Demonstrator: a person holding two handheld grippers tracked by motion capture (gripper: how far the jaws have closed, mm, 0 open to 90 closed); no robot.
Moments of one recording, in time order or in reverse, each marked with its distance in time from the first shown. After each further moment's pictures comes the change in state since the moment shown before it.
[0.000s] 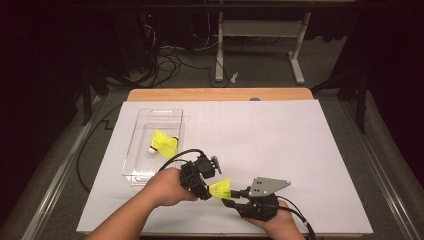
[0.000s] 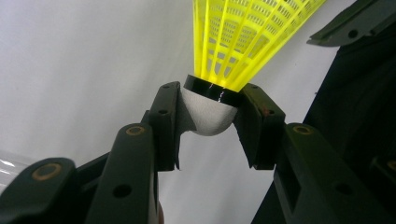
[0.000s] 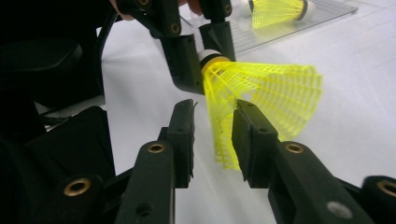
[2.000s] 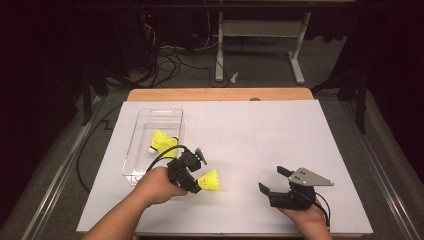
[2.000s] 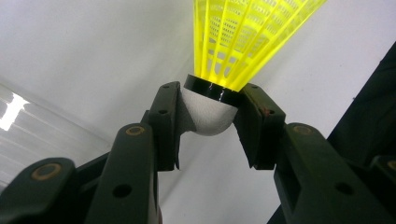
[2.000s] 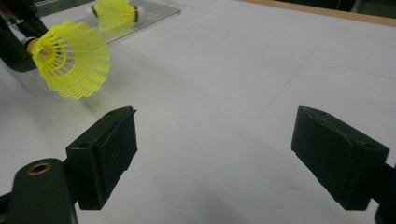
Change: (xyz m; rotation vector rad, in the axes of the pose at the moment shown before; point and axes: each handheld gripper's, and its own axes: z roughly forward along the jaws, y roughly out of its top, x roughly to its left) left arm 0.027 -0.027 0.000 -0.062 0.010 -0.180; right arm -0.044 -0.031 -0.069 -0.061 -0.451 0.146
